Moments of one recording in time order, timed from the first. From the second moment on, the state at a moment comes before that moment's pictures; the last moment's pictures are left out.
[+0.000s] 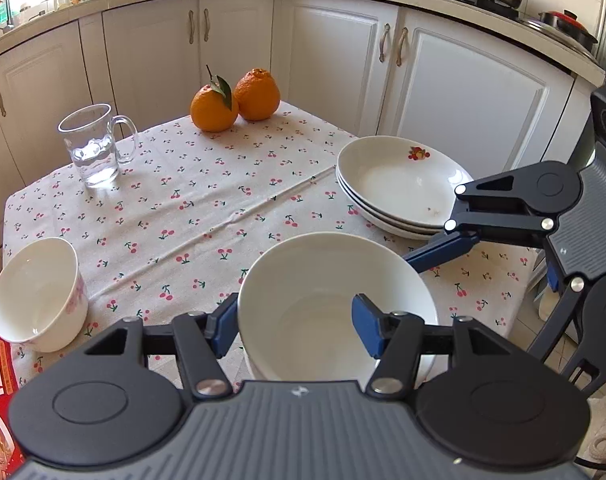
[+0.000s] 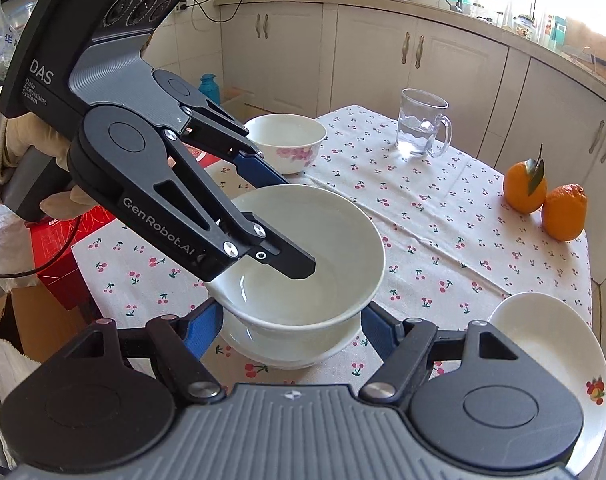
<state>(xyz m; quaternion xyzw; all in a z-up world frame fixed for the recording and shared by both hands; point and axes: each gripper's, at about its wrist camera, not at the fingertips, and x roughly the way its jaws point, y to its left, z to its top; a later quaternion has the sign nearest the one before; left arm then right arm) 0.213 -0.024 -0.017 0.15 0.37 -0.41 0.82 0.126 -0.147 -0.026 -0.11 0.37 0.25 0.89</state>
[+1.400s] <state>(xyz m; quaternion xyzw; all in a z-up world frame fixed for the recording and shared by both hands) 0.209 0.073 -0.017 0.12 0.30 -0.31 0.89 0.152 -0.124 -0.003 -0.12 0.35 0.26 0.89</state>
